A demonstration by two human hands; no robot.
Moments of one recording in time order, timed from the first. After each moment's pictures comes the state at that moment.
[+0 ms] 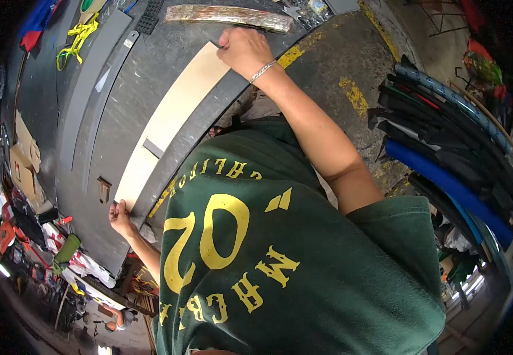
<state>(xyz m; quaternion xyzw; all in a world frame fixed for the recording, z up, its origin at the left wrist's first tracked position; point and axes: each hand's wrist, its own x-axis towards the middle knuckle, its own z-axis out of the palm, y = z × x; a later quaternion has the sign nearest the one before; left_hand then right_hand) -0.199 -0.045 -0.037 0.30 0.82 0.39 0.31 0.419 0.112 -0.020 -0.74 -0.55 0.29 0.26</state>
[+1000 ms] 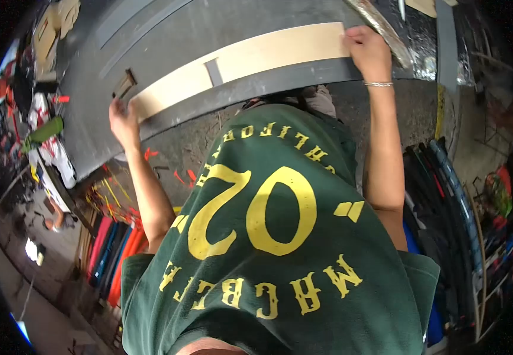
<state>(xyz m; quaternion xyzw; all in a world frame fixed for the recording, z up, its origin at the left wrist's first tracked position) -0.154 -0.029 -0.001 0.49 0.84 0.23 0.04 0.425 0.124 -0.055 -0.70 -0.60 0.32 0.21</state>
